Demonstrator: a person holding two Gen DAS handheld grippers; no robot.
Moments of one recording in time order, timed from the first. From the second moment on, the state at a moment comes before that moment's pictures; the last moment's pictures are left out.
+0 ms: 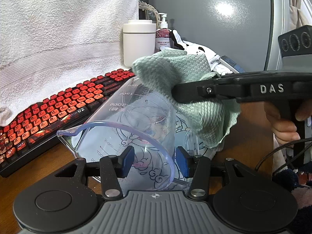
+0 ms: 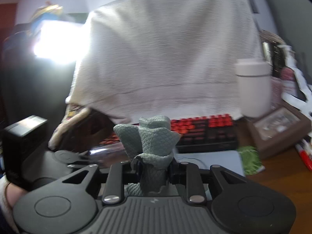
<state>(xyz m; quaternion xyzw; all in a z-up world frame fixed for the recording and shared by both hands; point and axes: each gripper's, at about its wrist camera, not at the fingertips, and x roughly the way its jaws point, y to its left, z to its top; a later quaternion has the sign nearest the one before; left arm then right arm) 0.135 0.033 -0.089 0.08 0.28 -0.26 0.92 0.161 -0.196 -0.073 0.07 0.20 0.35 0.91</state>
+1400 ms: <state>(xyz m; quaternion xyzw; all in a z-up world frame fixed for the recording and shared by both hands) 0.135 0.031 -0.089 0.08 0.28 -0.26 0.92 0.138 -0.173 -0.070 0.05 0.20 0.47 0.86</state>
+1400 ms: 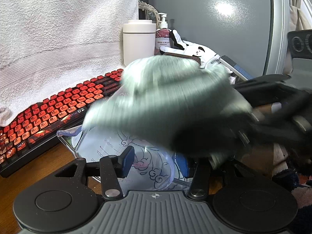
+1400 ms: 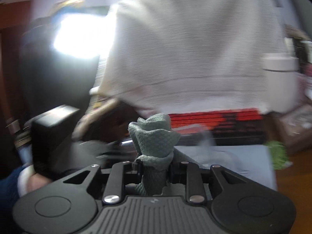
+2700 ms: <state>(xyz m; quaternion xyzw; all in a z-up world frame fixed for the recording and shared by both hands) 0.137 0.033 -0.090 0.08 0.28 -0.26 0.92 0.139 -0.175 -0.070 0.03 0.19 0.45 0.87</state>
